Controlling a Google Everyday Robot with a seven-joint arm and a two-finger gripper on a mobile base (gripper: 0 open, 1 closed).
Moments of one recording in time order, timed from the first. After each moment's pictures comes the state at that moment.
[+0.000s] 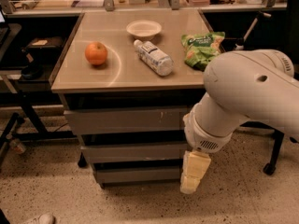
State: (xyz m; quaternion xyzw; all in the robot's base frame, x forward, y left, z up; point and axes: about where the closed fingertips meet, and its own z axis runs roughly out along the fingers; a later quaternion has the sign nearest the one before) arm 0.403 -0.097 0.777 -0.64 0.75 0.05 0.11
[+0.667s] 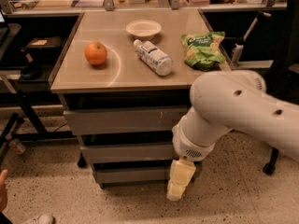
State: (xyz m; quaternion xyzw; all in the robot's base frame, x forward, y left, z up) arm 0.402 -0.073 0.735 -0.64 0.76 0.09 0.11
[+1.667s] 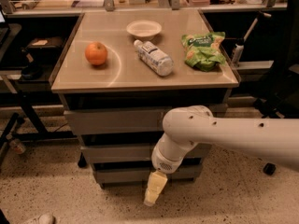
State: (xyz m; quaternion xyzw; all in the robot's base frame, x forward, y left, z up) arm 0.425 -0.016 0.593 -0.61 0.77 0.17 0.07
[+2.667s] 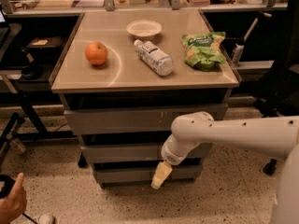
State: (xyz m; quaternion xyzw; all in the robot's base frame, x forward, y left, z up) arm 0.503 -0.054 0.509 -0.55 0.82 0.13 0.10
